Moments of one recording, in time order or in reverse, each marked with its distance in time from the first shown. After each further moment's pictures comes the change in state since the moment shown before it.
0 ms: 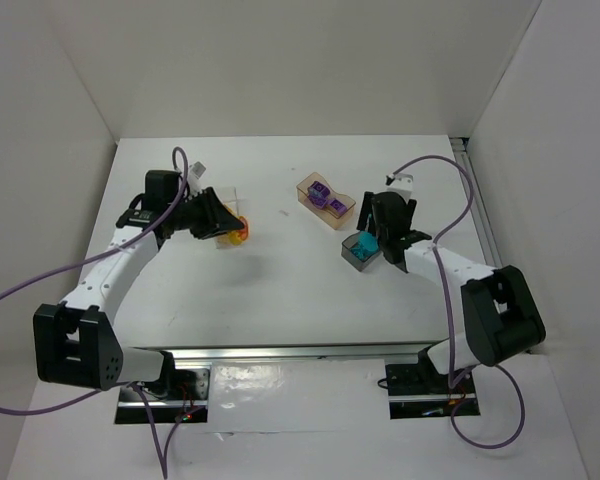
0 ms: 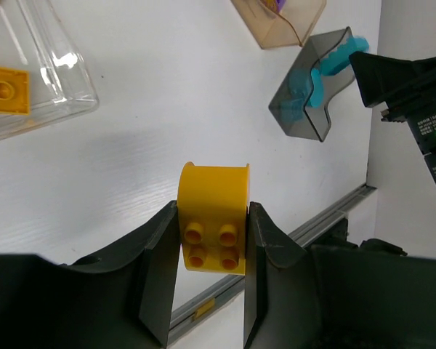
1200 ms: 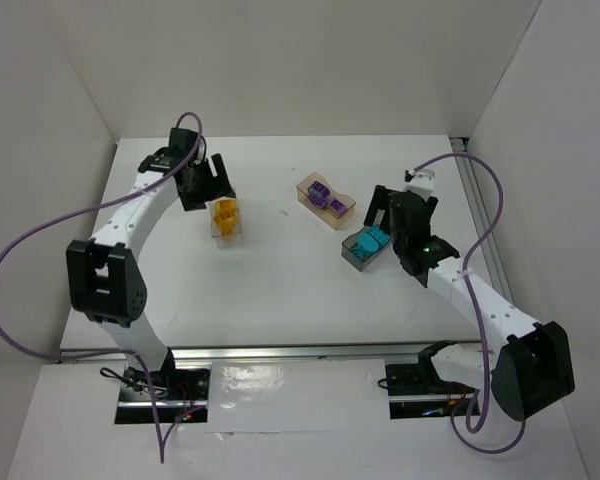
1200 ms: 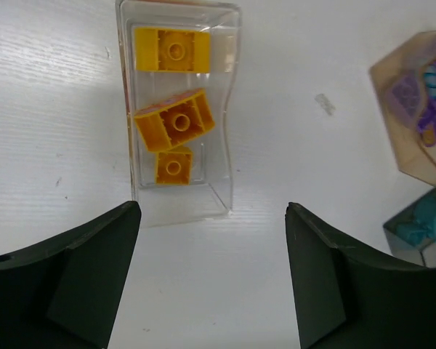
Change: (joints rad) left arm -0.033 0.442 0.516 -0.309 -0.521 0.031; right arm 0.024 -0.316 0.002 -0.162 -0.001 0.008
